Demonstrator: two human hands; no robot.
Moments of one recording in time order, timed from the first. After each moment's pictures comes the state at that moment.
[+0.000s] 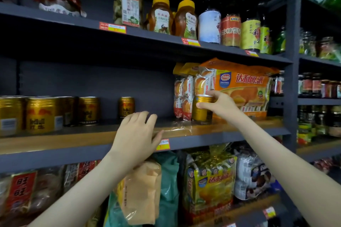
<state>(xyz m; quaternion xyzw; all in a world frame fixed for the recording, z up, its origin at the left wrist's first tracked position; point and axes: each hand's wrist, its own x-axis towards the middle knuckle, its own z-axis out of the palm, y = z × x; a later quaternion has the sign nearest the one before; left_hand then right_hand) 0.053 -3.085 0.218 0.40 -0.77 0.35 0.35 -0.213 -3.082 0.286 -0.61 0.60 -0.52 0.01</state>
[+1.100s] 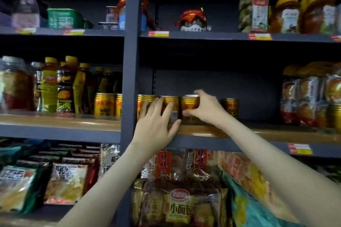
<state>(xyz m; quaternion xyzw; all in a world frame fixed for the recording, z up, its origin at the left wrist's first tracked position) 0.324 -3.063 0.213 0.51 -0.65 0.41 0.38 0.152 -3.086 0.279 -0.78 0.47 -0.41 0.01</state>
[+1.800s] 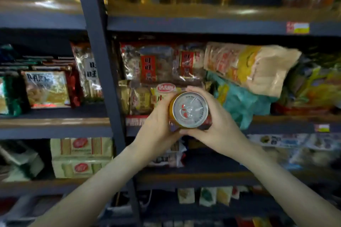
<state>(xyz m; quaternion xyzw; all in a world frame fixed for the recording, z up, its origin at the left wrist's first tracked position) 0.276 -2.967 0.011 0.33 -0.80 -0.03 0.50 0.103 -2.956 0.043 -0.82 0.35 -0.42 0.17</state>
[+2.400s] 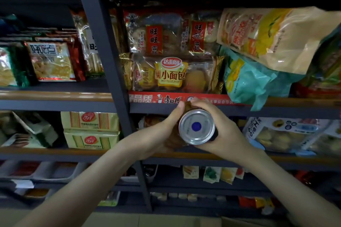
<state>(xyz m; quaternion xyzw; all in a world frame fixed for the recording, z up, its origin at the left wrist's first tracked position) 0.266 -2.936 0.006 0.51 -0.52 -0.63 0.28 0.082 -2.964 -0.030 -0.86 0.30 -0.38 0.18</state>
